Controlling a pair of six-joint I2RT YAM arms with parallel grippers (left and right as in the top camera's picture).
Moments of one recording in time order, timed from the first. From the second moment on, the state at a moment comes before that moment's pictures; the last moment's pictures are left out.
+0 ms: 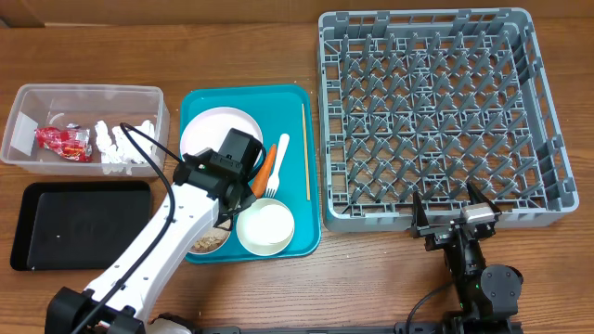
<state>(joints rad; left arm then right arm) -0.41 1.45 1.01 -0.98 -0.22 -0.97 0.04 0.01 0.02 -0.02 -0.12 -0.06</state>
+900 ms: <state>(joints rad) -0.41 1.45 0.84 -0.78 -0.21 -0.97 0.04 0.01 0.02 -0.02 -0.12 -0.06</state>
